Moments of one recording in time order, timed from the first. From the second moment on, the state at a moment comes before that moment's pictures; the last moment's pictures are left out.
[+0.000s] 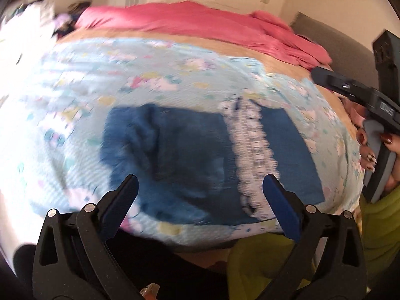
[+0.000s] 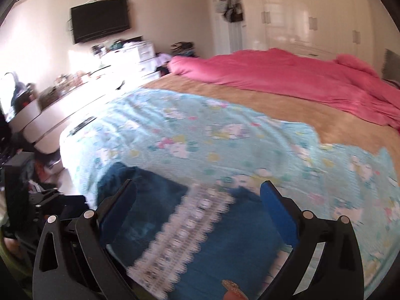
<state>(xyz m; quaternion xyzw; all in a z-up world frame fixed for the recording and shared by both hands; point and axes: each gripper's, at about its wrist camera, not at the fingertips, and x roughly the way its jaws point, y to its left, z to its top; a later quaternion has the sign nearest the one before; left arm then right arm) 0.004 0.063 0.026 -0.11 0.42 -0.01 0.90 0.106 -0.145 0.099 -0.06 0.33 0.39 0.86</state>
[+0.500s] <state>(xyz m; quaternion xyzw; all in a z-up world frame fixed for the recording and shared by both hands) 0.001 0.121 -0.025 -0.31 0.44 -0.02 0.84 0.121 -0.004 0.057 -0.15 0.40 0.49 0.76</state>
